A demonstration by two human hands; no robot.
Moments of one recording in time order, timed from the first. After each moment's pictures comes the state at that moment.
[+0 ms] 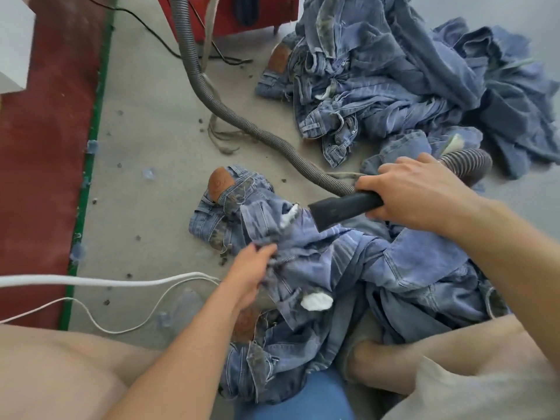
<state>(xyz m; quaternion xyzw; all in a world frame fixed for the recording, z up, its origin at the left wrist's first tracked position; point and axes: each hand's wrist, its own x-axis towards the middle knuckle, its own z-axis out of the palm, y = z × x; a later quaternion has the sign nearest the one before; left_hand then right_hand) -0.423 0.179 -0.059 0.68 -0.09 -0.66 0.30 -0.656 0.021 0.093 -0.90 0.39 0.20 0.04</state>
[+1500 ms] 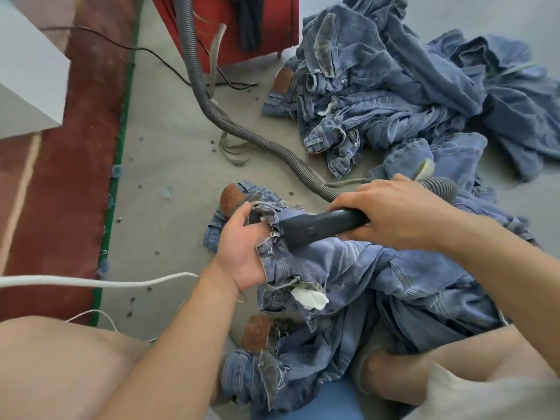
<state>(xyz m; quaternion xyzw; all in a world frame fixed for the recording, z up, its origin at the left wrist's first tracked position) -0.399 0.143 0.013 0.31 -0.02 -0.85 0.42 -0.643 0.041 0.107 -0.92 0.34 0.12 0.15</state>
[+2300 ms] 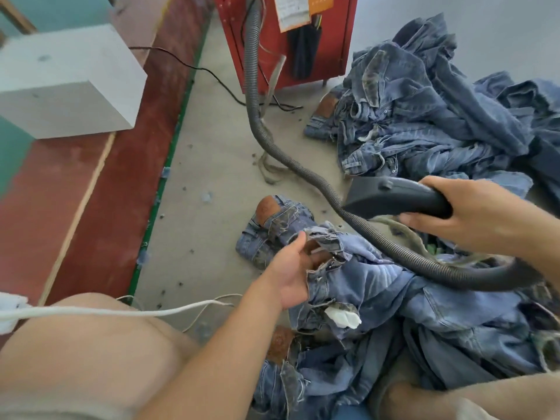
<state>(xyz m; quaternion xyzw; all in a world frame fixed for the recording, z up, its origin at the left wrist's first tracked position) -0.416 0.163 0.021 0.49 0.02 -0.76 0.43 -0.655 0.032 0.159 -0.85 0.45 0.02 0.25</state>
